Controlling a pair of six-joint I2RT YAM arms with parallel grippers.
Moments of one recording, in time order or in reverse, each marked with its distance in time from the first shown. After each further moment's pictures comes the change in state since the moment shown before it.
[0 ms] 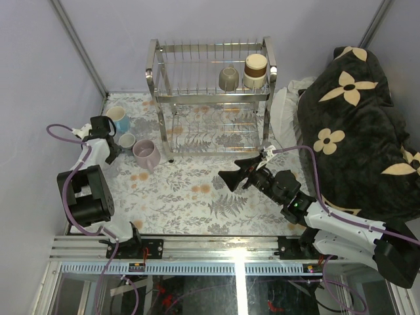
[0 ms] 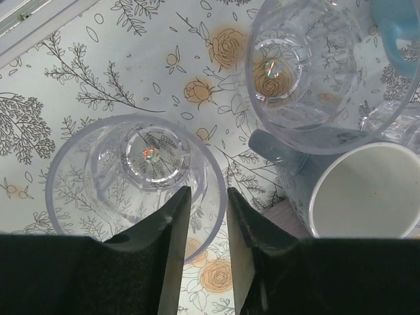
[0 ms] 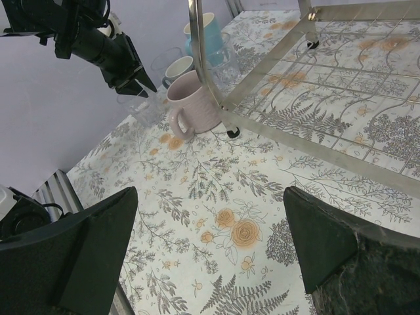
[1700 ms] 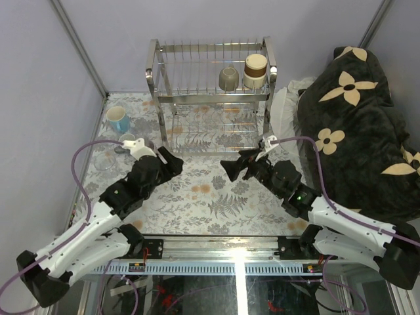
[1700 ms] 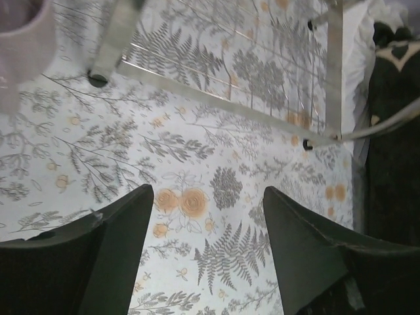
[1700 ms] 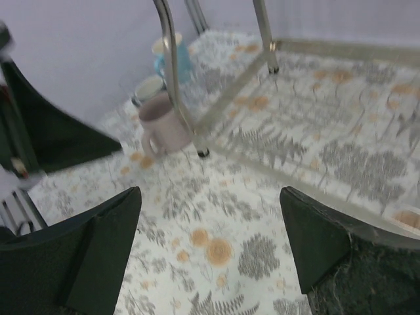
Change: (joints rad) left arm -0.948 -0.817 -0.347 0.049 -0.114 -0.227; right arm 0.000 -0.019 0.114 -0.189 0.092 -0.091
